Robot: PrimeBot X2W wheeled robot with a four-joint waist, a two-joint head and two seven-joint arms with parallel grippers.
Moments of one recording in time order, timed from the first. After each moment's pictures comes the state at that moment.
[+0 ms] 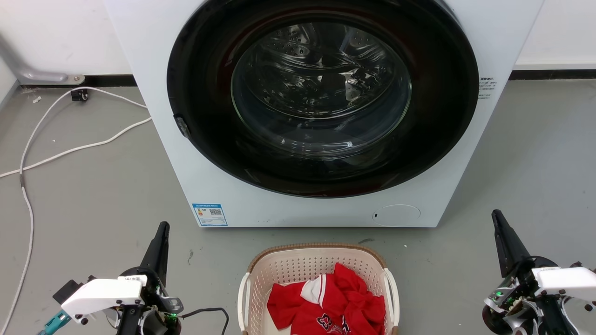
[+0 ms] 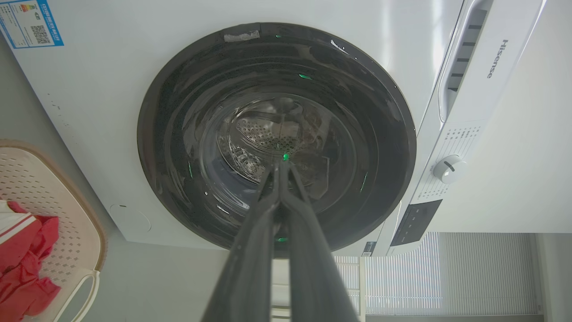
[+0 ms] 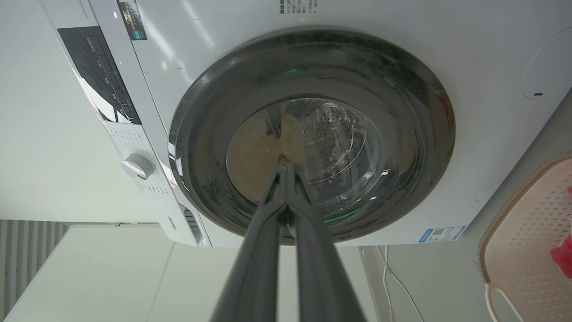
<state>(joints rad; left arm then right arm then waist) -0.10 0.05 0.11 0.25 -1.61 -0.13 0.11 -0.10 -0.05 -0.11 0.25 1.62 0.13 0.11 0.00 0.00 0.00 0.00</state>
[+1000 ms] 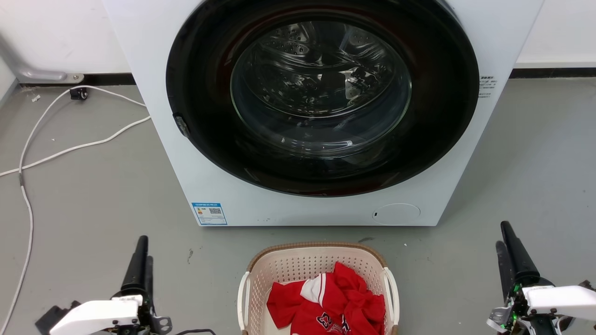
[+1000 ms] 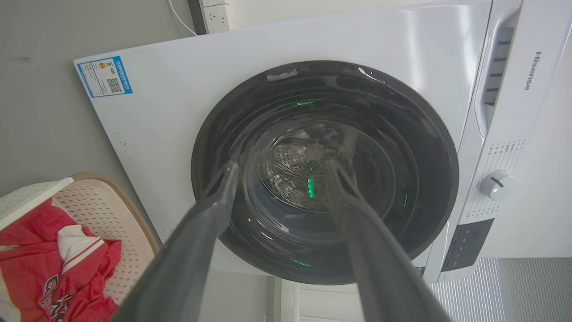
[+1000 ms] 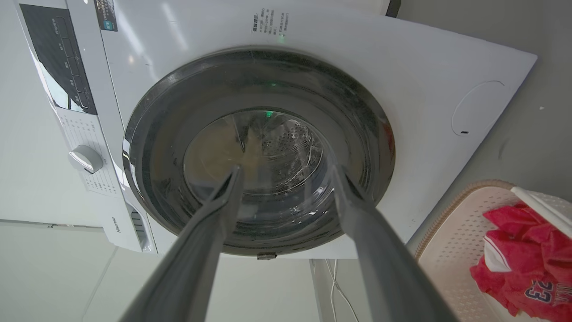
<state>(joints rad) -0.04 0.04 0.14 0.25 -1.49 -0.12 0.02 -0.04 -0.05 -0.11 0.24 1.45 0.13 0.03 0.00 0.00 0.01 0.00</state>
